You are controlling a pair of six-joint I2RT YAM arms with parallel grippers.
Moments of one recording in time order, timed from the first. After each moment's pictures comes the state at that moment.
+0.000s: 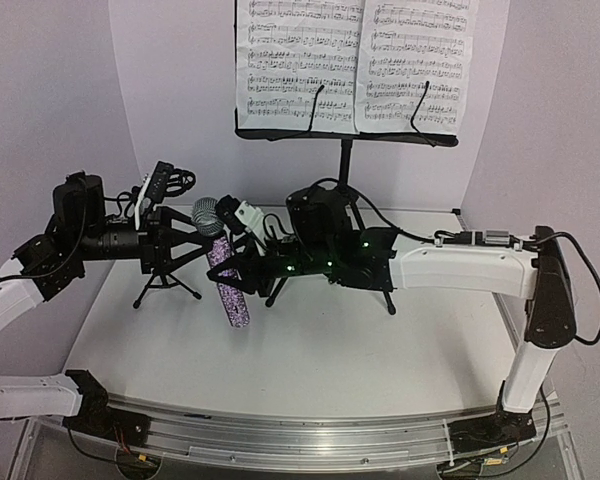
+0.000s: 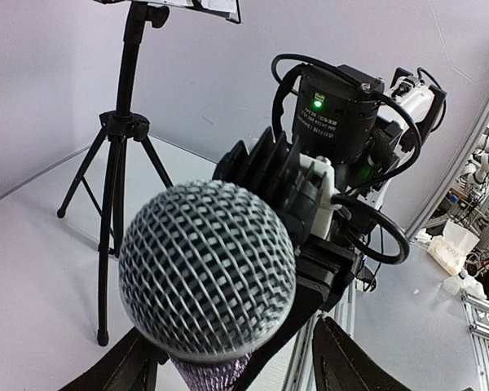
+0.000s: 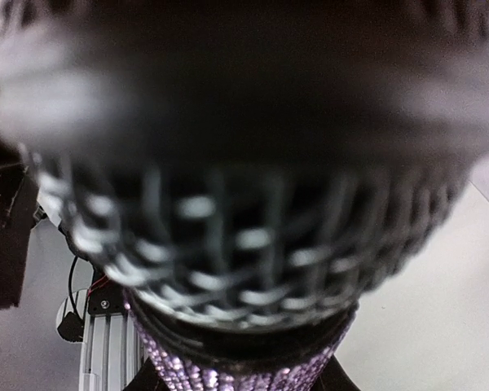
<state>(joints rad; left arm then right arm) -0.58 0.90 0.91 -0.19 0.74 -0.13 1.11 1.86 1.54 0.02 -0.32 0.01</state>
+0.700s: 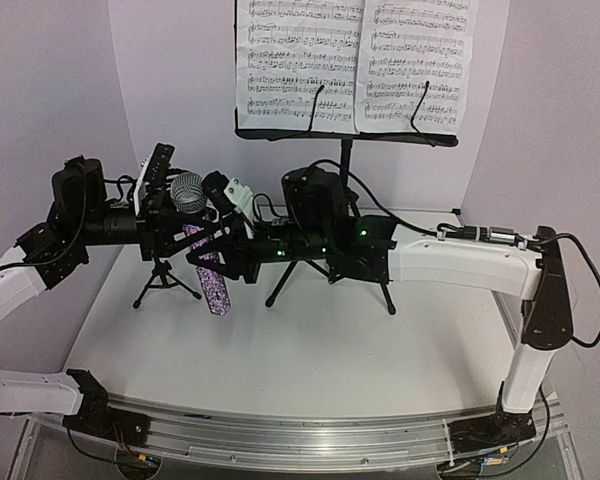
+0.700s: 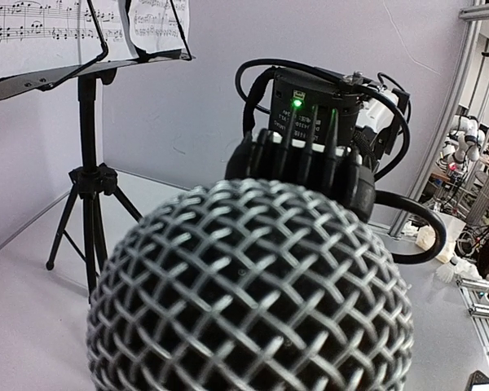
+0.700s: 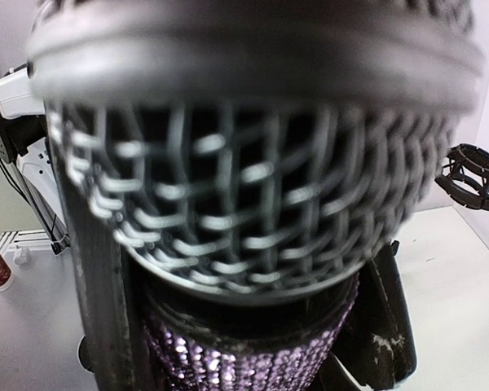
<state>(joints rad) -0.58 0.96 0.99 -0.11 0.83 -0.09 1.14 1.88 1.67 0.04 -0.37 0.00</state>
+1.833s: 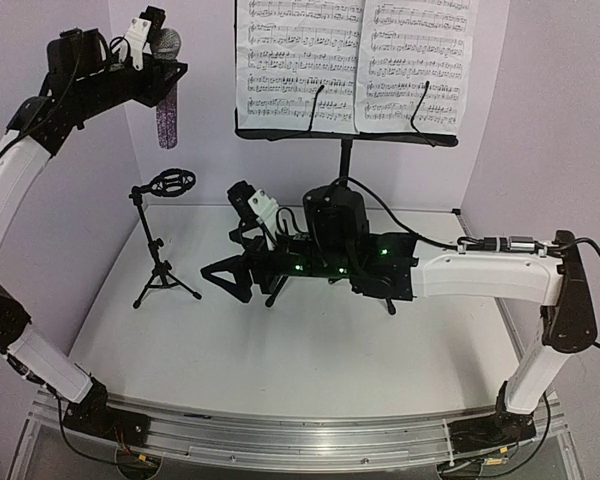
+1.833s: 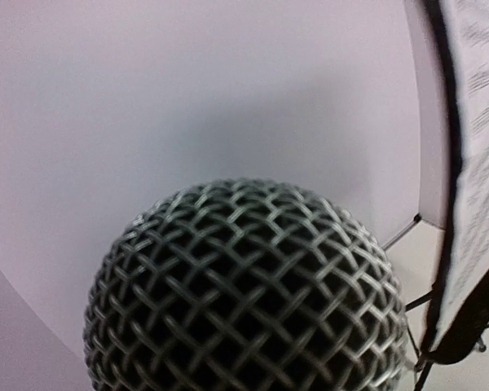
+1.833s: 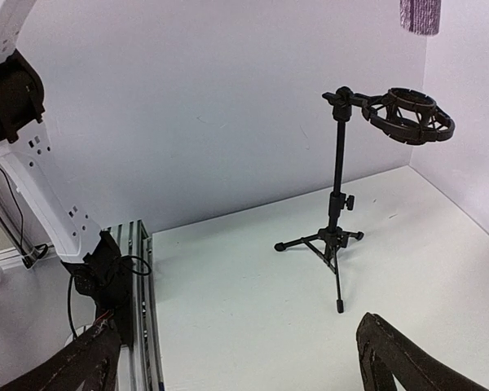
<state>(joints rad) -0.43 1.48 2.03 -0.52 0.06 0.26 1.15 1.75 1.45 0.11 -0.18 0.08</state>
